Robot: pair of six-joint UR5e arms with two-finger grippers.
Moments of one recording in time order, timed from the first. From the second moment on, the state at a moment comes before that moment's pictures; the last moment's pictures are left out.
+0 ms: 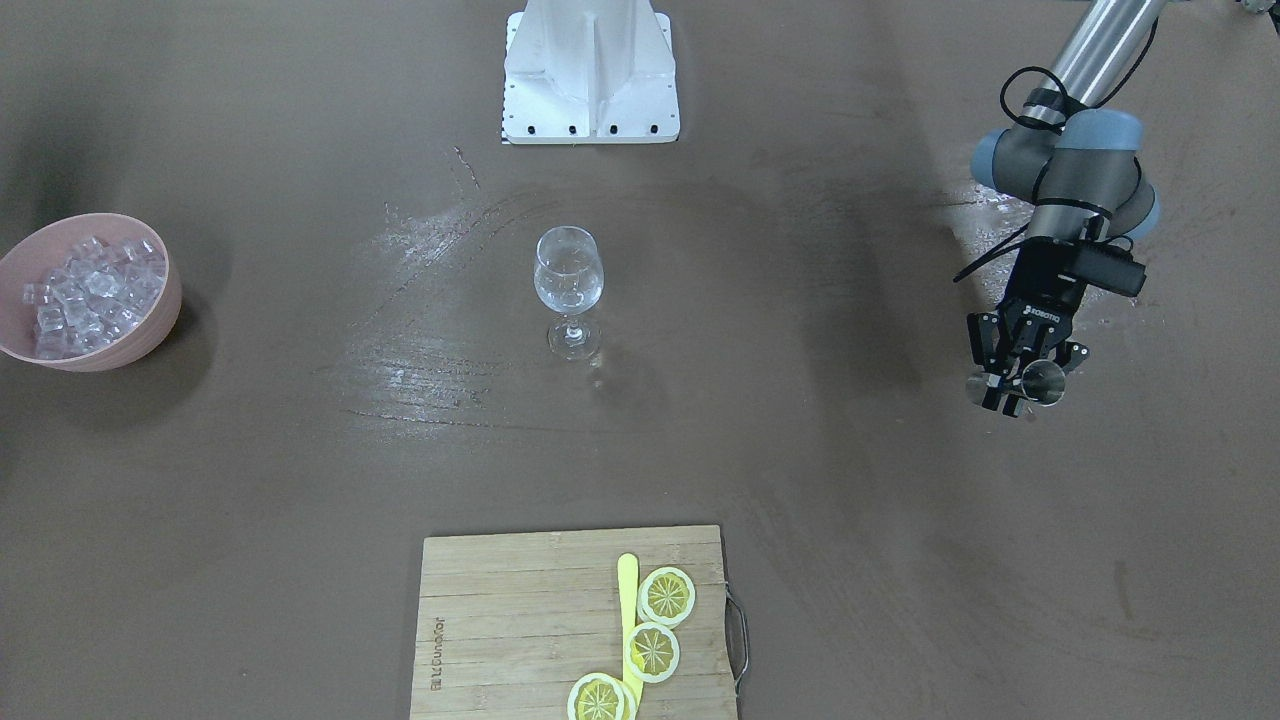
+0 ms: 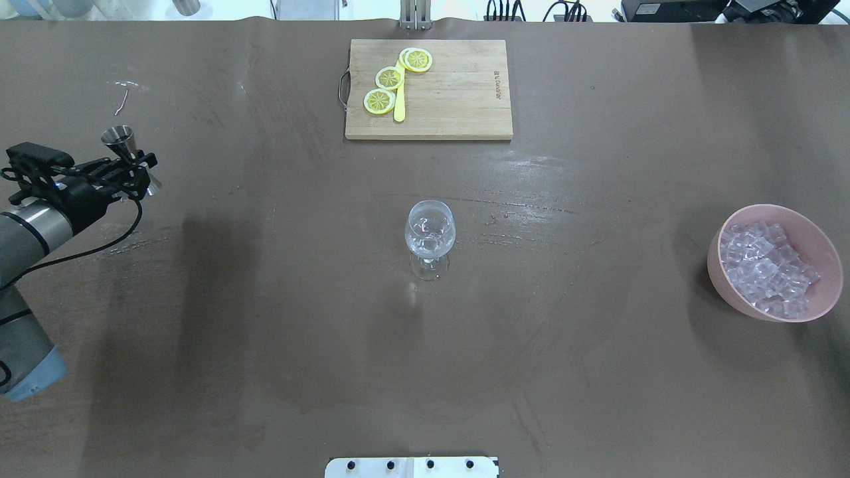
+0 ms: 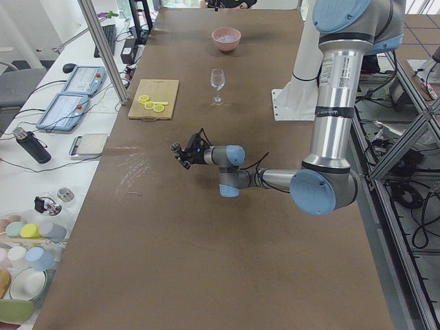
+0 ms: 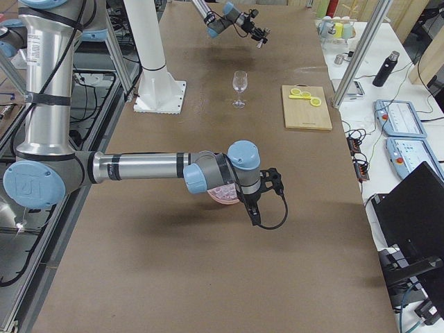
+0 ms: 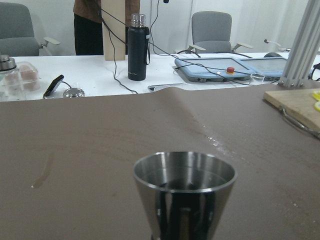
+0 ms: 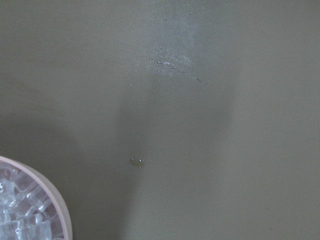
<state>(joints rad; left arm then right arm) -0.69 -1.68 -1.37 -3.18 -1.28 -0.87 1.45 -1.69 1.73 -1.30 2.26 0.03</state>
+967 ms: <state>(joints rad) -0.51 -1.82 -1.65 -2.91 -1.38 -0.66 1.45 -1.69 1.74 -1.30 2.26 0.05</state>
